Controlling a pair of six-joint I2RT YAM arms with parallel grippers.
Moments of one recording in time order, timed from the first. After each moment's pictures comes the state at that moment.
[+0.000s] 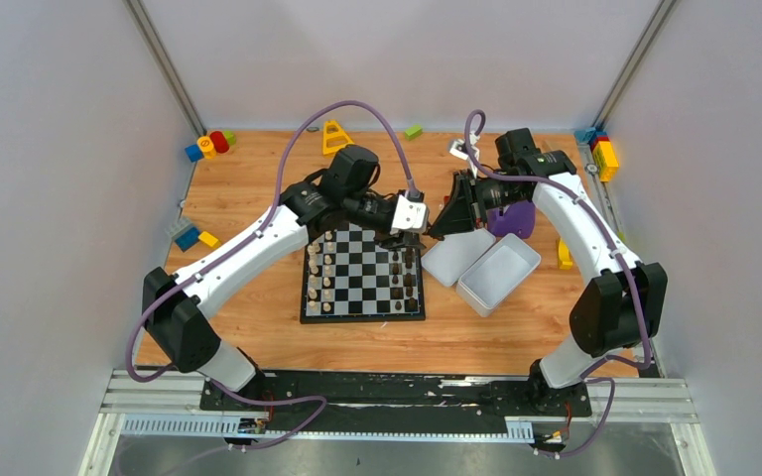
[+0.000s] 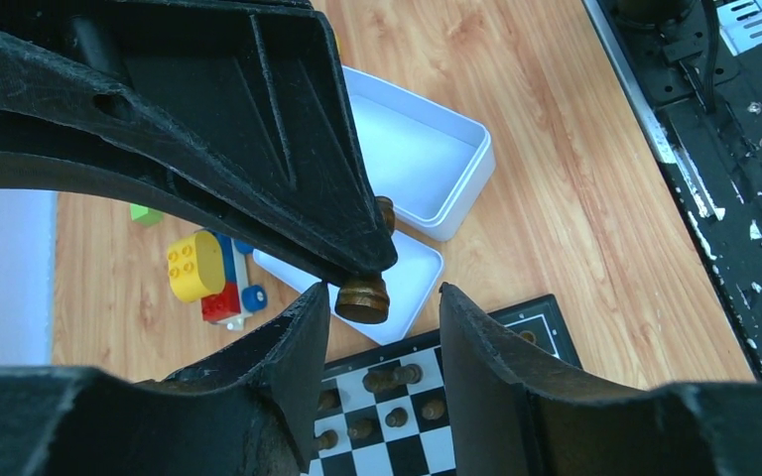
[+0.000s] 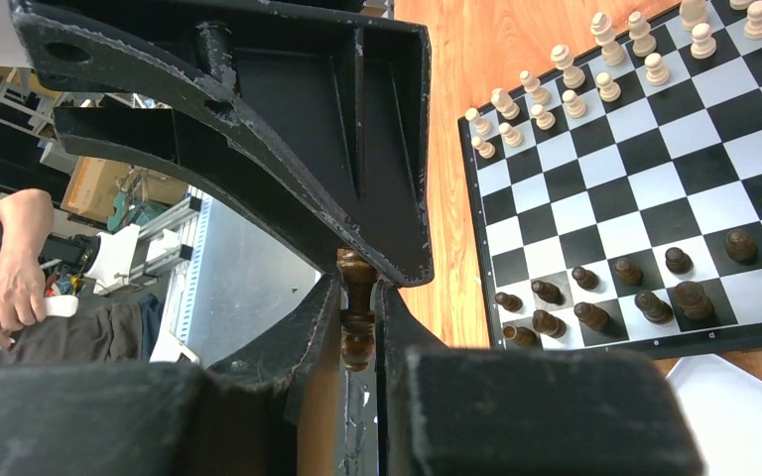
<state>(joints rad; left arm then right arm) -0.75 1.53 1.45 -0.54 0.83 0.84 0.25 1.61 1.51 -1.08 -1.34 -0.49</state>
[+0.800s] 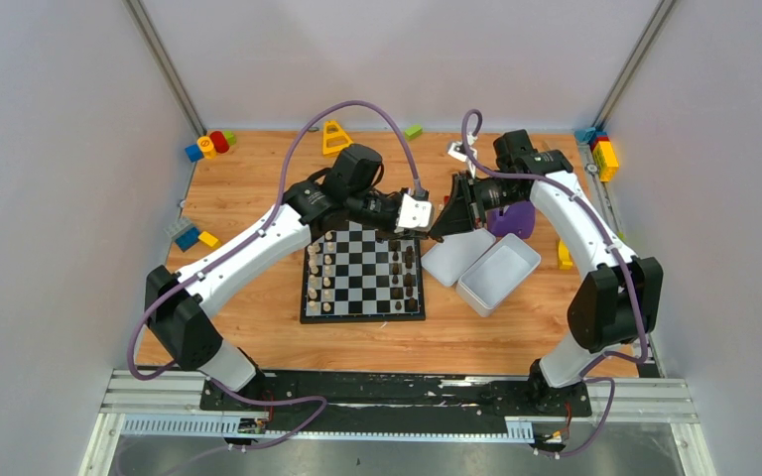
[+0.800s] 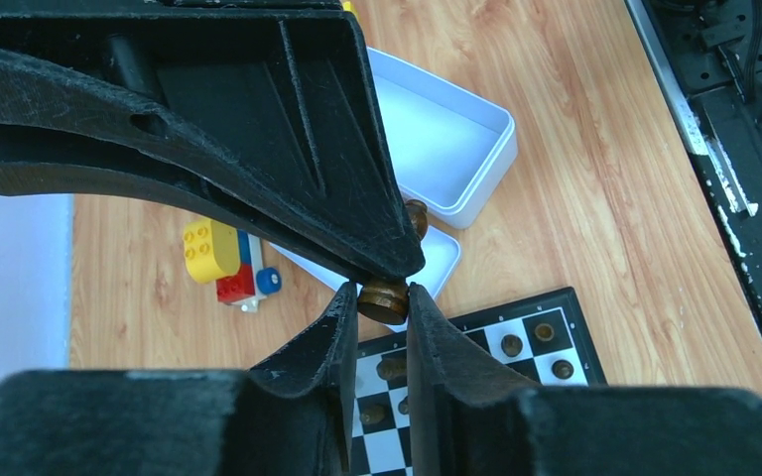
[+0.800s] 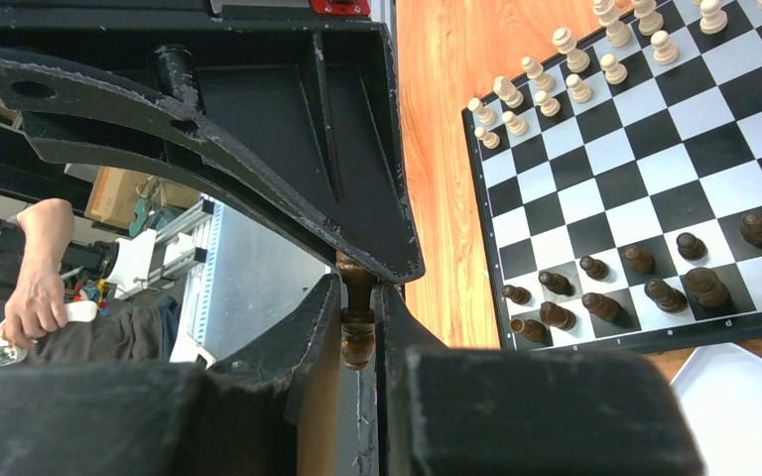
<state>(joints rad) -0.77 1.54 1.47 -0.54 0.76 0.84 0.25 1.63 1.51 -1.10 -1.34 -0.48</state>
